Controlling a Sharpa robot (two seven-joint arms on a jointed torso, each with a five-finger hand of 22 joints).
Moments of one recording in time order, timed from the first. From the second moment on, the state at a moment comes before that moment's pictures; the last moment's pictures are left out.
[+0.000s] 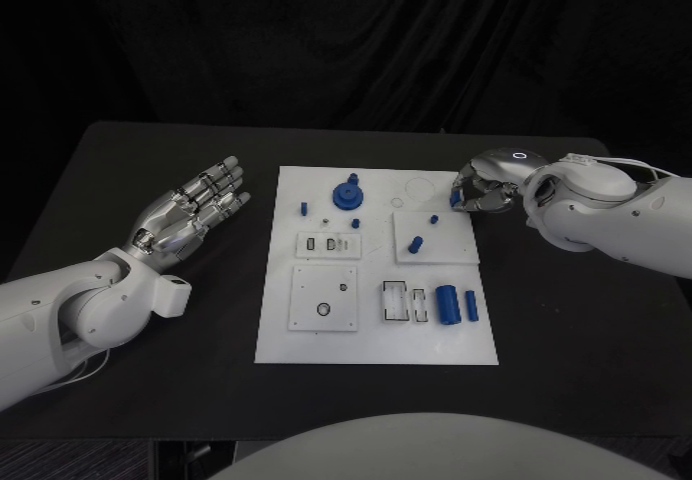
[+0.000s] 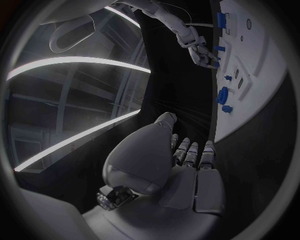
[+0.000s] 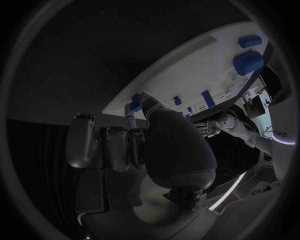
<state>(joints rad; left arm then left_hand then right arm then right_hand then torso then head) 1.20 -0.95 -0.21 1.45 -0.13 0.12 0.68 1.62 0.21 -0.02 0.18 0.62 0.19 -0.01 0.04 0.03 0.06 0.11 0.13 0.03 0.00 0.10 0.00 0.00 0.16 0.02 0.18 0.01 0.01 1.35 -1.05 -0.25 1.46 -1.59 -0.32 -0.13 1.37 -0.06 0.19 0.15 0.24 0.93 0.07 0.19 0.34 1.47 -0.01 1.57 1.31 1.47 -0.07 1.51 1.31 0.07 1.45 0.04 1.29 1.31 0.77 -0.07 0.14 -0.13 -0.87</state>
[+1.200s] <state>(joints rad) 1.20 -0.94 -0.21 1.45 -0.13 0.13 0.68 1.62 0.21 -0.02 0.18 0.61 0.19 -0.01 0.04 0.03 0.06 0.12 0.13 0.03 0.00 0.10 0.00 0.00 0.16 0.02 0.18 0.01 0.01 1.44 -0.92 -0.25 1.69 -1.64 -0.26 -0.15 1.38 -0.03 0.20 0.10 0.37 0.96 0.08 0.23 0.37 1.47 -0.02 1.57 1.31 1.47 -0.08 1.51 1.31 0.07 1.45 0.03 1.29 1.31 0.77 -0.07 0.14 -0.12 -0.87</state>
